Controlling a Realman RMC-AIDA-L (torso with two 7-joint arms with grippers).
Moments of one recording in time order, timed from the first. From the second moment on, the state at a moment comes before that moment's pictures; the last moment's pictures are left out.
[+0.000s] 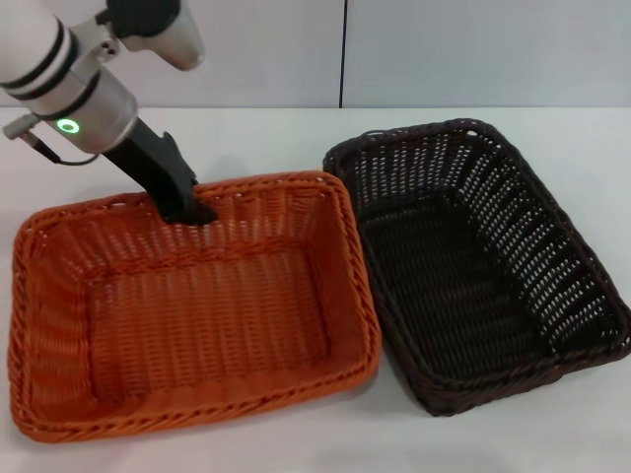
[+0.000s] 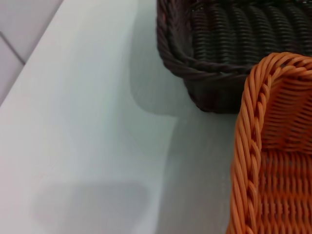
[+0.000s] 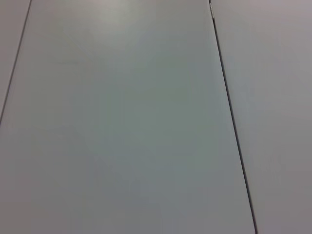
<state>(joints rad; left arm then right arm) -1.04 -1.93 -2.12 -0.69 2.65 -1.40 1.29 0.37 2.08 -1.05 -0.55 2.85 1.26 -2.71</state>
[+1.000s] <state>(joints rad) -1.01 -2.03 -2.10 -0.80 2.70 -1.31 1.29 0.37 2.08 -1.05 -0.54 2.85 1.27 -2.71</state>
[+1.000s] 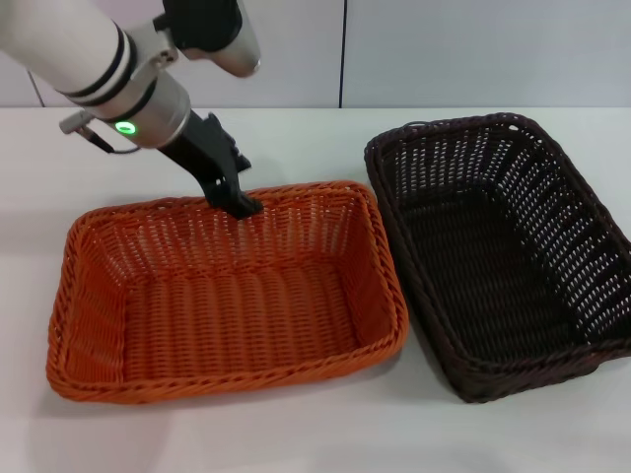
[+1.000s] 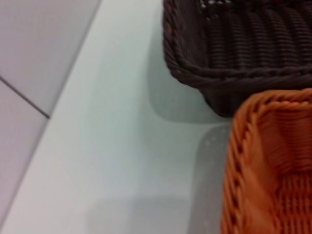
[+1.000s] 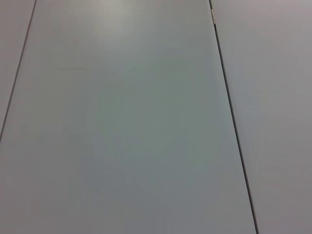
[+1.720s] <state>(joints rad) -0.68 -2.04 -2.38 -1.21 2.01 -1.06 1.31 0.36 2.08 -1.05 -0.54 2.85 1.27 -2.71</state>
